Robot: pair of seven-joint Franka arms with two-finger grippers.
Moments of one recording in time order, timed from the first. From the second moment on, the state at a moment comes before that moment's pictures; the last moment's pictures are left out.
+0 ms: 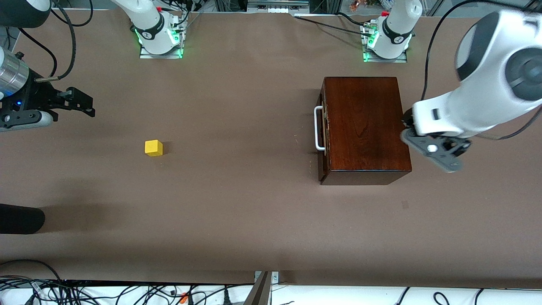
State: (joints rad) left arm -0.12 0.33 -0.12 -1.24 0.11 1.47 0.32; right arm 0.18 0.09 -0.12 -1.53 0.02 1.60 -0.07
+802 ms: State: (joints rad) left arm -0.08 -0.04 -0.01 -1.73 0.04 1.78 -0.01; right arm 0.18 0.10 -0.13 -1.53 0.02 1.60 -0.07
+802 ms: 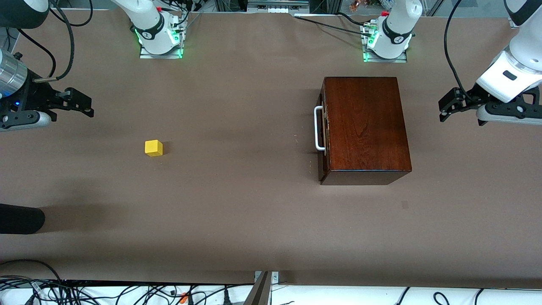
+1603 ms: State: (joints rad) left arm -0.07 0.01 -0.02 -1.64 0.03 1.70 -0.02; right arm 0.18 0.10 -0.13 -1.53 0.02 1.60 -0.07
